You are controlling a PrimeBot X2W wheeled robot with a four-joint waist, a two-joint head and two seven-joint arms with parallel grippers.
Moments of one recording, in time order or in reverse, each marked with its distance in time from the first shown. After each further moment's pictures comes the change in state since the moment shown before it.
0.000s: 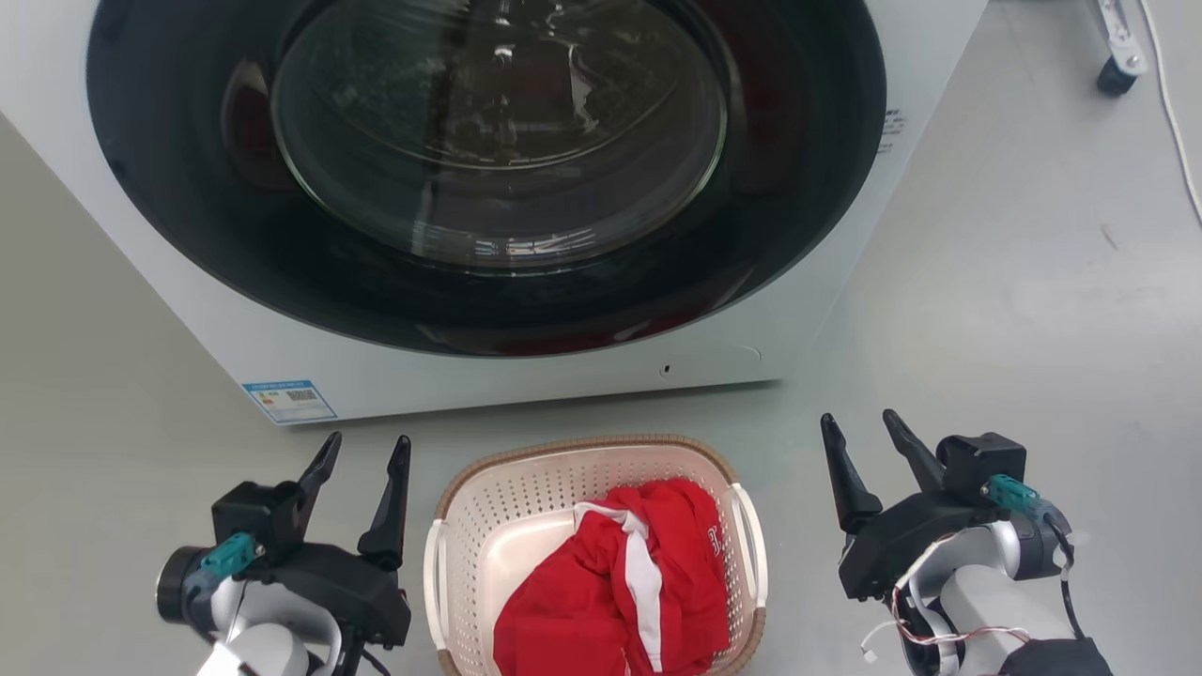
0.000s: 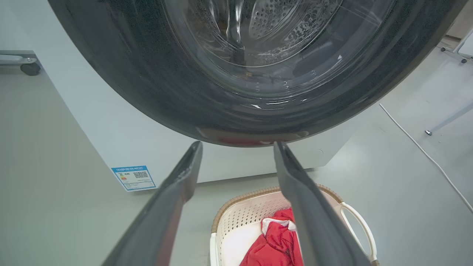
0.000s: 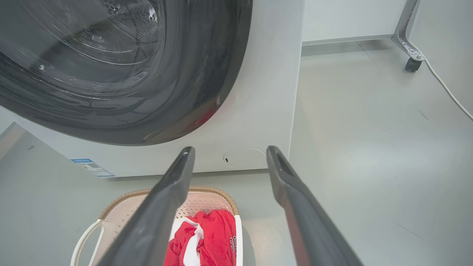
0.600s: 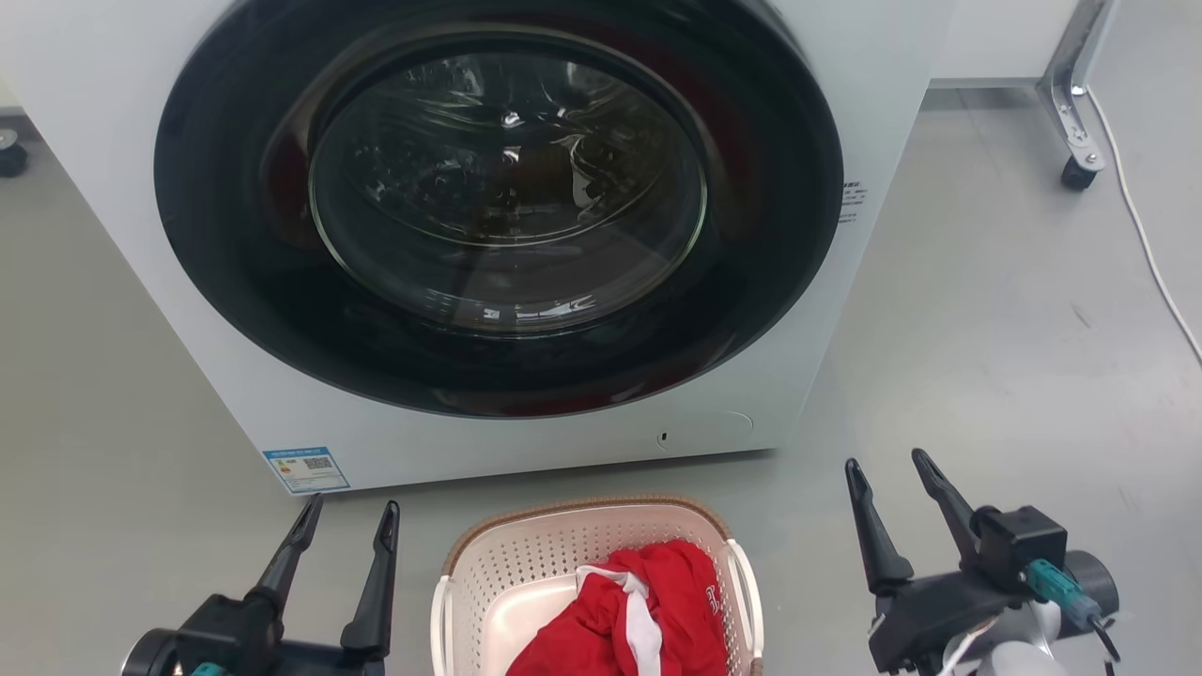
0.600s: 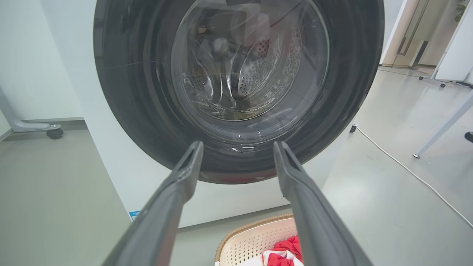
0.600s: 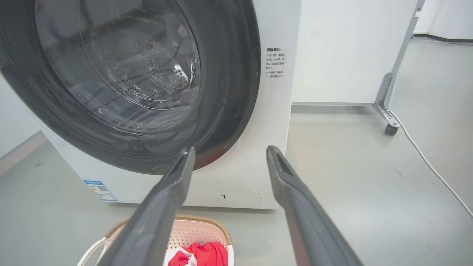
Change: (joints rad) left arm 0.301 0.068 0.102 -0.415 0.150 0.073 0.000; right arm 0.242 -0.084 -0.054 -0.361 -0.132 -0.071 0.000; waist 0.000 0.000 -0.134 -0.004
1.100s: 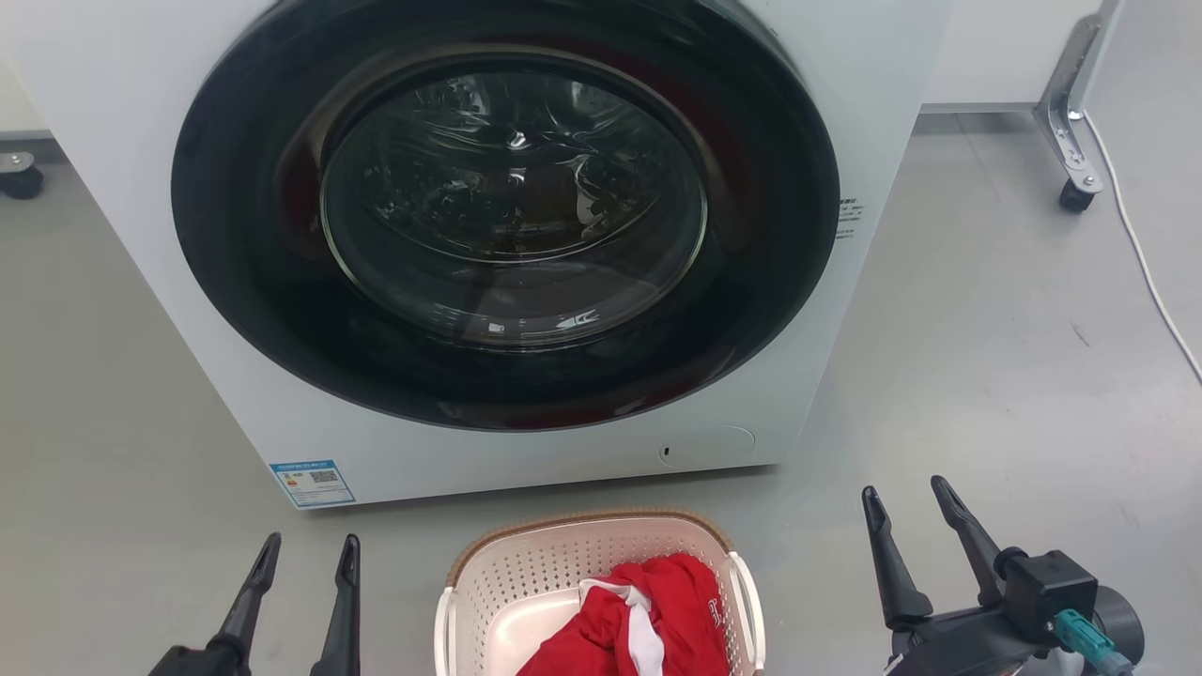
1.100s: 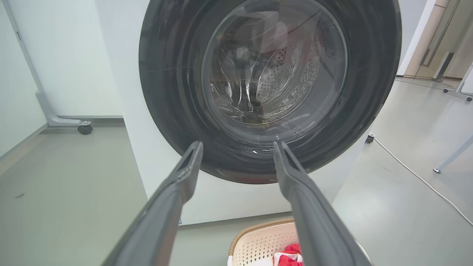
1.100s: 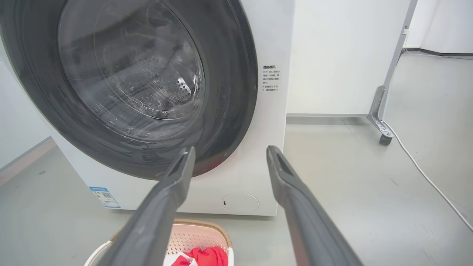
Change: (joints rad) left arm 0.127 -0.040 0.123 -0.067 0.056 0.001 0.000; right arm 0.139 -0.014 -0.064 -0.154 -0.050 -0.009 0.000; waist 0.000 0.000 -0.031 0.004
